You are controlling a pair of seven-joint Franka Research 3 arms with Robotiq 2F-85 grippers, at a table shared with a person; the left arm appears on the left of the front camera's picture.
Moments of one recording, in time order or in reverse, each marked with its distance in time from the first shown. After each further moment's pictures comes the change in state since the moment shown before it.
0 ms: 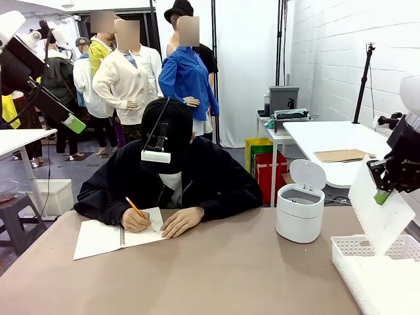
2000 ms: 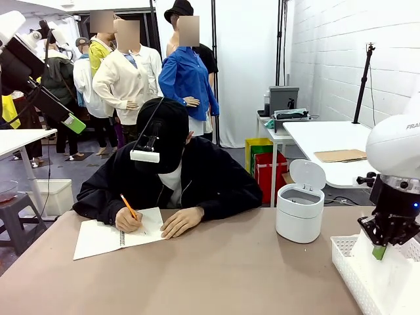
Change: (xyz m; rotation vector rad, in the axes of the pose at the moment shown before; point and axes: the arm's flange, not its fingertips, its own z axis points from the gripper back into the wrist) left arm 0.000 0.000 0.000 0.000 0.000 0.000; right arm -0.012 -0.017 -0.122 -0.065 0.262 0.094
